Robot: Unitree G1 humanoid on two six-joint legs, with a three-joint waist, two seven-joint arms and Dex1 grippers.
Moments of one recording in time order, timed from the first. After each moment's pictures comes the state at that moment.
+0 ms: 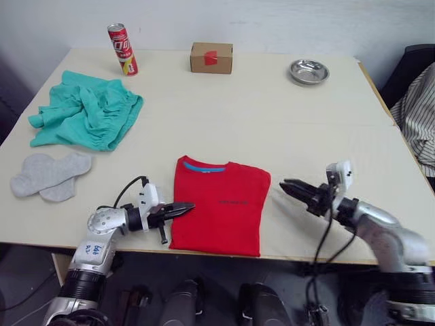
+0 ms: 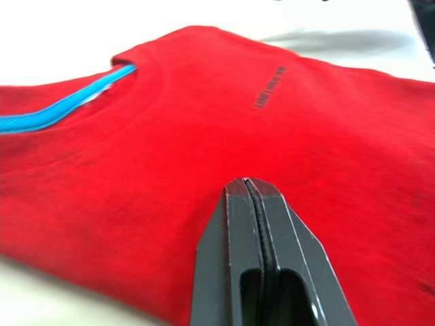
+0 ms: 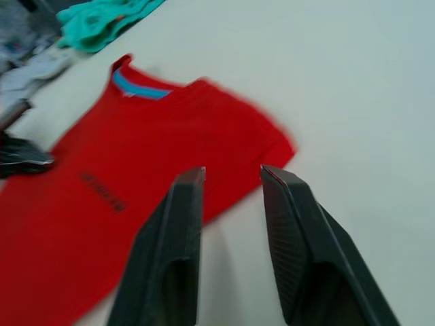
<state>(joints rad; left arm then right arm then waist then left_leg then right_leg) -0.22 0.52 -0.02 0.13 -0.32 -0.03 -1.08 -0.21 -0.67 -0.18 -0.12 0.86 0.87 0.77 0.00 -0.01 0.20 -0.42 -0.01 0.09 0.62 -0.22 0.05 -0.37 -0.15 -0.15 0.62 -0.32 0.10</state>
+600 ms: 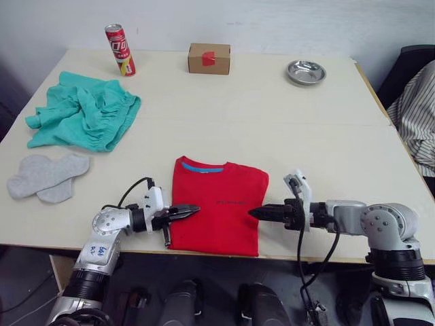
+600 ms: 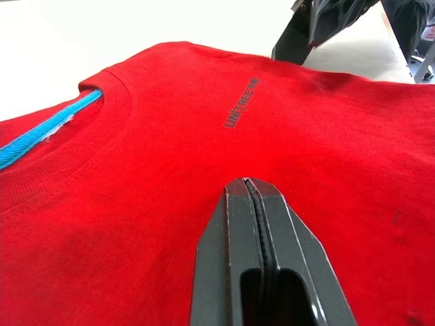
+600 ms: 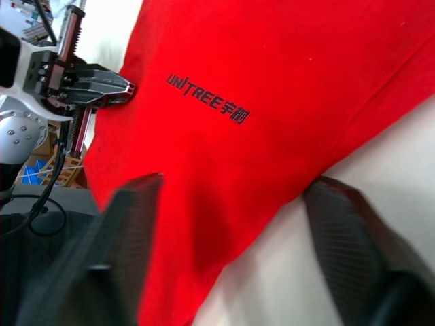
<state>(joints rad) -0.22 0.49 -0.04 0.14 -0.28 -0.08 -1.06 -0.41 -0.51 -0.11 -0.15 0.96 1.42 0.51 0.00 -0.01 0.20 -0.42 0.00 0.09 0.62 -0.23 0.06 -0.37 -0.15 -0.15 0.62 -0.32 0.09</state>
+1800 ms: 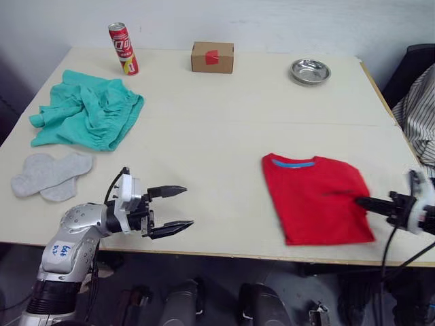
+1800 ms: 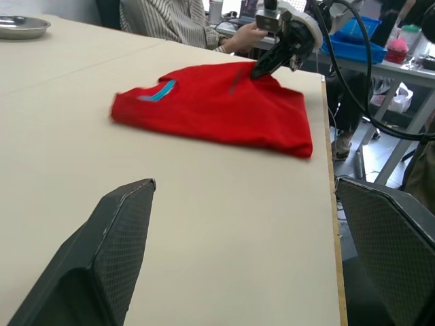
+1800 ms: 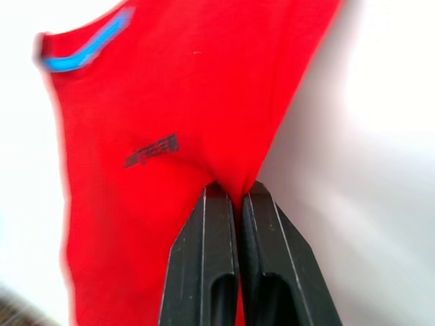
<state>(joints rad) -0.14 0.64 0.11 -0.18 -0.58 0.26 -1.13 -0.28 -1.03 -0.48 0.39 0.83 1.26 0.68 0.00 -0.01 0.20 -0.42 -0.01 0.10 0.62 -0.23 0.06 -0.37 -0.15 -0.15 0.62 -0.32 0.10</state>
